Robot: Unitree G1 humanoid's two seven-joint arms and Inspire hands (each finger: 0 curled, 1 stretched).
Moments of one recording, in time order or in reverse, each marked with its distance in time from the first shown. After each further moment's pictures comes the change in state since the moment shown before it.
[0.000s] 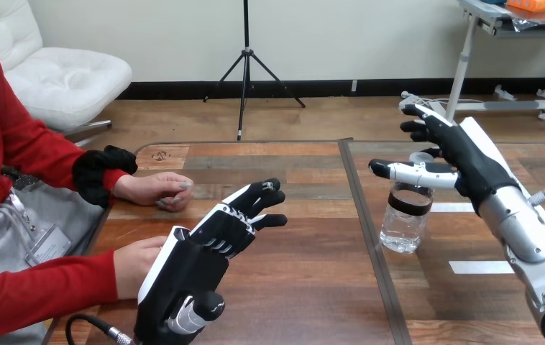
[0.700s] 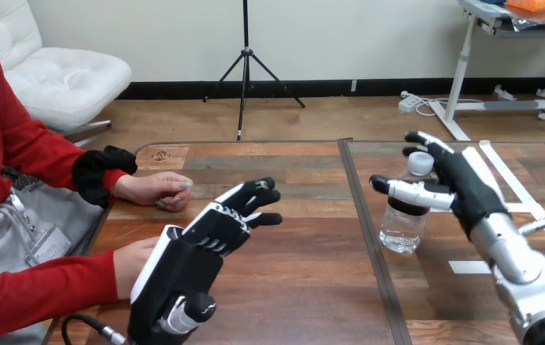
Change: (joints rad) left arm 0.000 0.005 0.032 -0.024 -0.025 0.025 -0.038; right arm 0.016 0.068 -0.046 0.113 0.048 -0.012 -0.025
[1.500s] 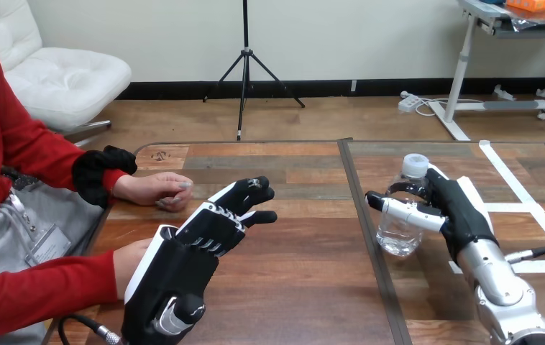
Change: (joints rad) left arm 0.000 0.013 0.027 -0.017 -0.013 0.036 -0.044; right arm 0.027 0.070 -0.042 0.080 0.026 -0.012 -0.049
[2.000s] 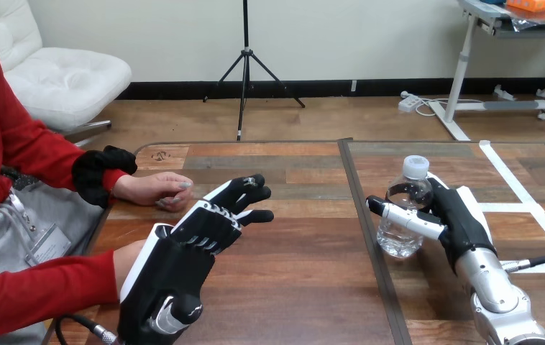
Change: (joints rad) left arm 0.000 0.000 0.015 -0.017 -0.001 0.012 -0.010; right arm 0.004 0.015 -0.002 0.036 -0.008 -0.002 -0.037
